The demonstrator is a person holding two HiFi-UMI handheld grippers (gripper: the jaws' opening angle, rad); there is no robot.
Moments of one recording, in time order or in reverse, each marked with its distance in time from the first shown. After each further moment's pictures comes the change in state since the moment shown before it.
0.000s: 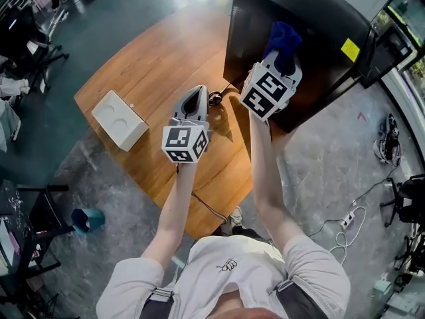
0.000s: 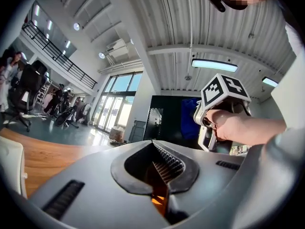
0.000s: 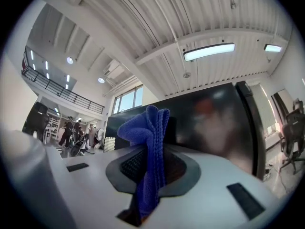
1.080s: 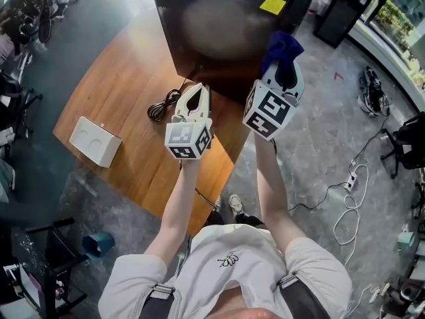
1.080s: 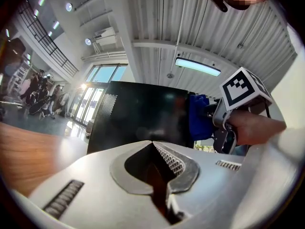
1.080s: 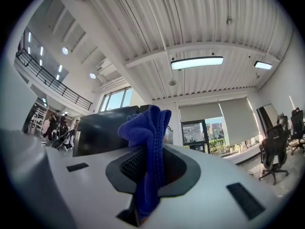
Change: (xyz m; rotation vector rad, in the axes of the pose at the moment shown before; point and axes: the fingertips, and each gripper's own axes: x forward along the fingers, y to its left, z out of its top) left arm 0.031 -0.160 -0.026 -0.024 0.047 -0.245; right arm -0.085 -0.181 0.019 -0.071 -0.036 -0.166
